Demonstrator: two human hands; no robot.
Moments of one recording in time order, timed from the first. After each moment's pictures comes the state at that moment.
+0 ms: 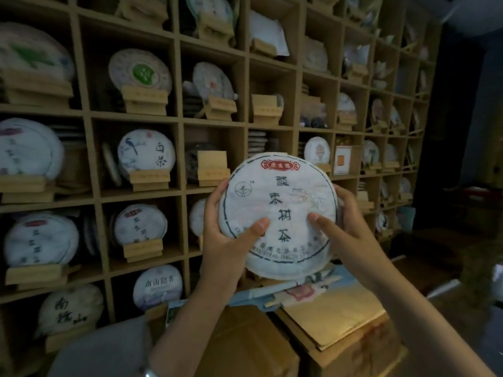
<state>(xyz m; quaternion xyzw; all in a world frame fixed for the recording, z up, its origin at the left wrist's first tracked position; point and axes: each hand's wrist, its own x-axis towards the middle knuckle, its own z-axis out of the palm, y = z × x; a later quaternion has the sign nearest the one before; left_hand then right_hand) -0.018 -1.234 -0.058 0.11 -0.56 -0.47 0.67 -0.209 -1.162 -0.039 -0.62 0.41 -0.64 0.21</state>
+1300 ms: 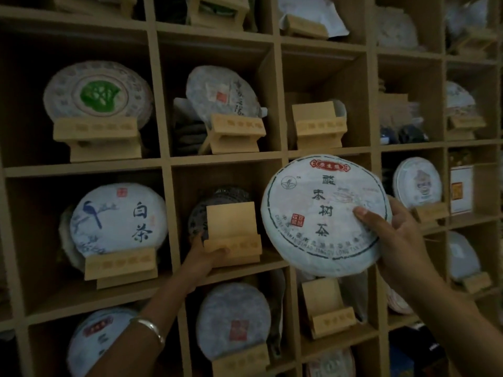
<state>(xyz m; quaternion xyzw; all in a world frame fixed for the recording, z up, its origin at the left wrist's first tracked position) -0.009 -1.771 -0.028 0.48 -0.62 -0.35 0.51 -0.329 -1.595 0.020 -0.52 0.27 -0.76 0.29</state>
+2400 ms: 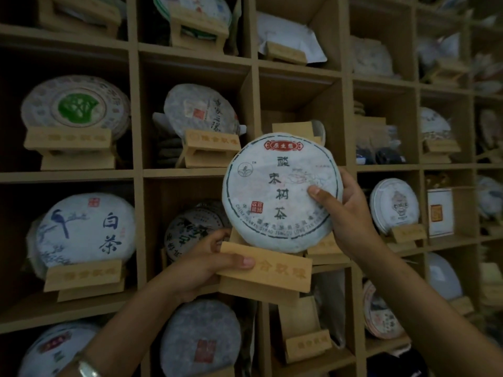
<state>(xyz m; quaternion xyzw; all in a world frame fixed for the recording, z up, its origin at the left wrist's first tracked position) -0.093 -1.651 0.036 0.32 -0.69 -0.48 0.44 -0.352 -1.632 0.077 -0.62 0.19 -0.72 0.24</state>
